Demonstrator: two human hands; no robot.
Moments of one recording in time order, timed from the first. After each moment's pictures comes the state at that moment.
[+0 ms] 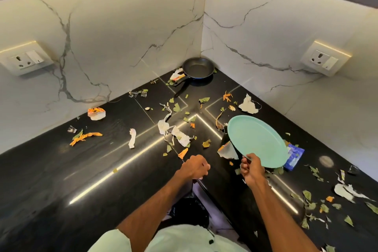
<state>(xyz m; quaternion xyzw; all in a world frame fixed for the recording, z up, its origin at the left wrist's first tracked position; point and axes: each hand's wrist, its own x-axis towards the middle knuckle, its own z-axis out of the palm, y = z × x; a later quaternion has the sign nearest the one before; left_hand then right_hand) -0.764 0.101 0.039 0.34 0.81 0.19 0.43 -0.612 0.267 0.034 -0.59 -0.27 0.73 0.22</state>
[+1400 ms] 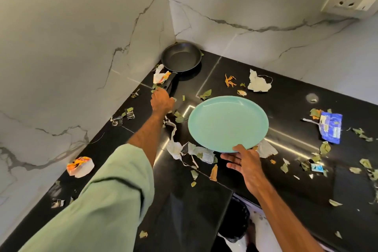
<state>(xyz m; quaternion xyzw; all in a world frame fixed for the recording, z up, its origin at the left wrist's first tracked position) -1.111 0.243 0.040 0.32 0.92 0.16 0.17 -0.772 0.176 0.065 -0.57 -0.32 0.71 0.25</state>
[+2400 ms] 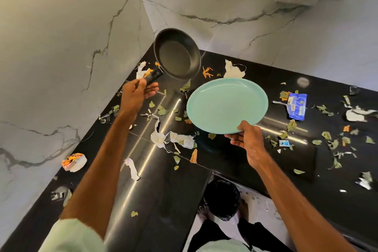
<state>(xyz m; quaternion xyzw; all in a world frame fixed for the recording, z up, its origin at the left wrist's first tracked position) -1.037 0.168 0.165 0.32 0.72 0.52 0.33 -0.694 0.201 0.121 -0.59 -0.33 0.67 0.31</state>
